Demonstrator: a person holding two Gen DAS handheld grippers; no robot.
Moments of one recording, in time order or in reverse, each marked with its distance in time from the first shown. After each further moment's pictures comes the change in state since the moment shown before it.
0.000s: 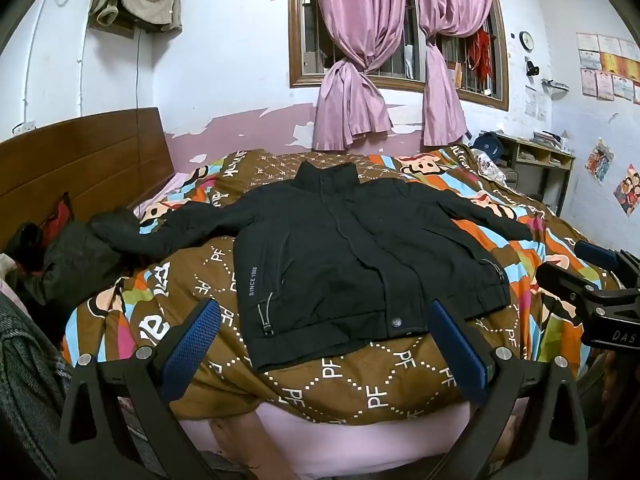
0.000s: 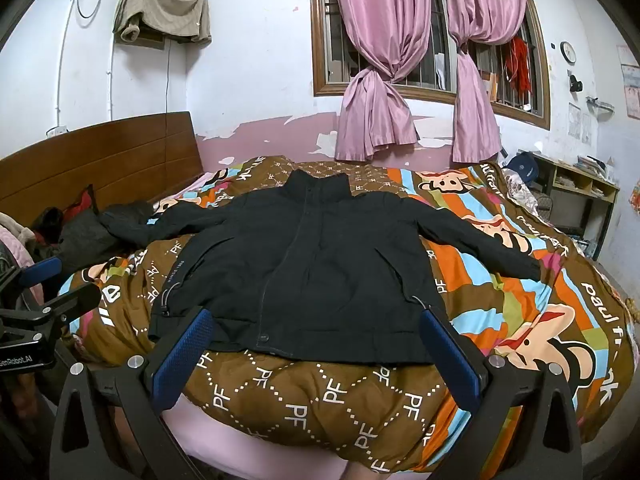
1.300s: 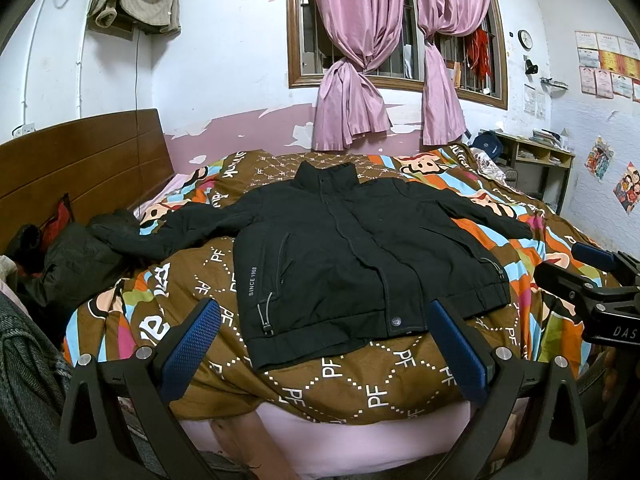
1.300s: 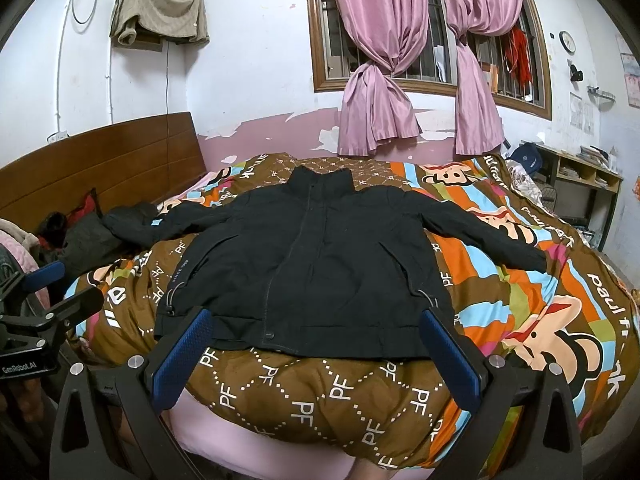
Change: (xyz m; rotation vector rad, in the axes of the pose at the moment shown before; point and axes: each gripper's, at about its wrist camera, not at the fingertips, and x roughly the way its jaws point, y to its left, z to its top) left arm 0.000 -0.001 0.000 0.009 -0.002 0.002; right arm 0.014 -0.007 -0.005 0.016 0.022 0.014
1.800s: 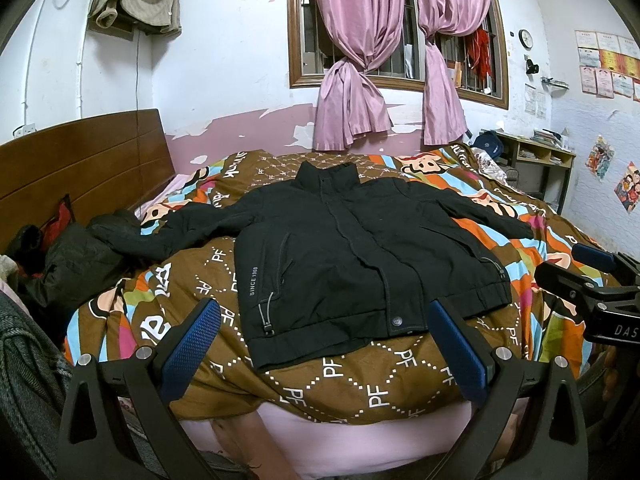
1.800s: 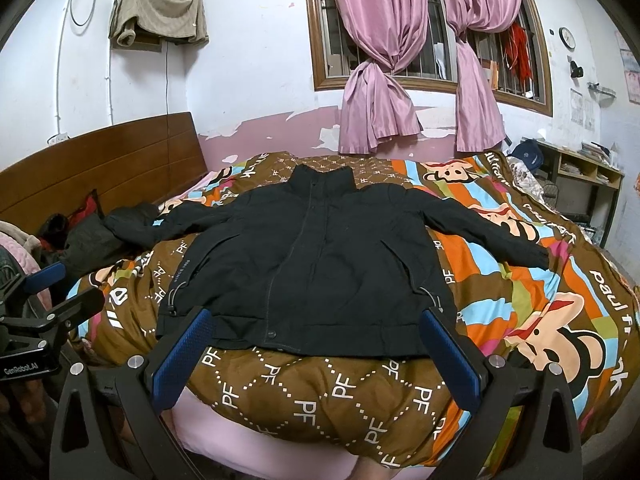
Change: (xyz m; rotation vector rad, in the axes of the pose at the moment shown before) left arm 0.000 0.000 0.000 0.001 -0.001 0.001; right arm 0.005 -0.001 -0.002 0.005 0.005 0.004
